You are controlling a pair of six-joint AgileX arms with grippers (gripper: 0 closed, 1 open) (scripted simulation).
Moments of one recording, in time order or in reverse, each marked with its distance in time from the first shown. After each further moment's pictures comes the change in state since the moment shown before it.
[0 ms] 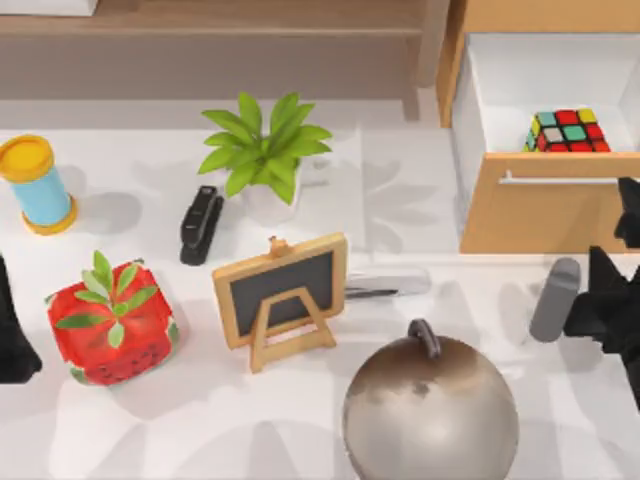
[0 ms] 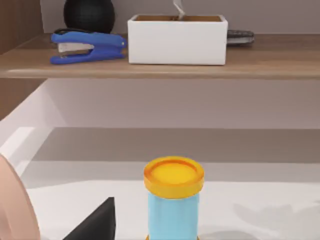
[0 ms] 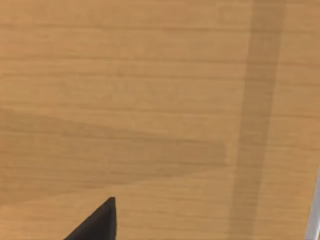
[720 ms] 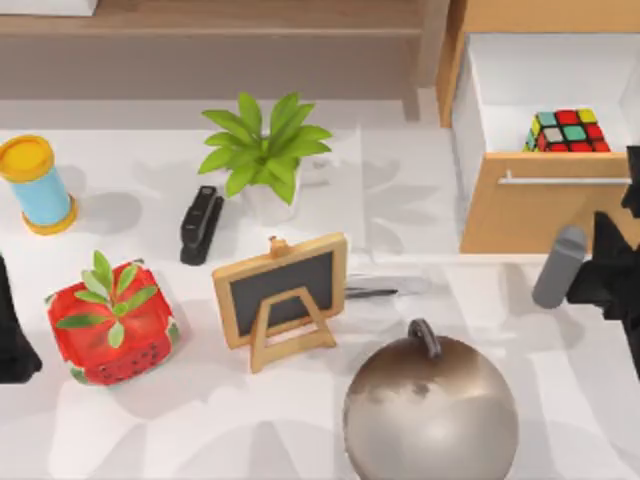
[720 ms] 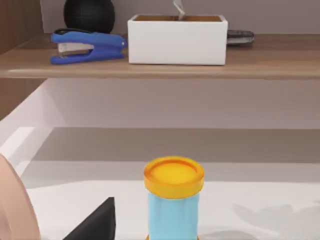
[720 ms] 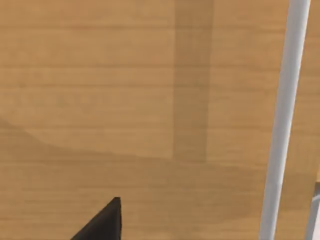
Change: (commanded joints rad) left arm 0.000 0.000 0.000 0.000 0.000 0.000; right arm -0.045 -0.031 0.064 -0.030 -0.031 -0.012
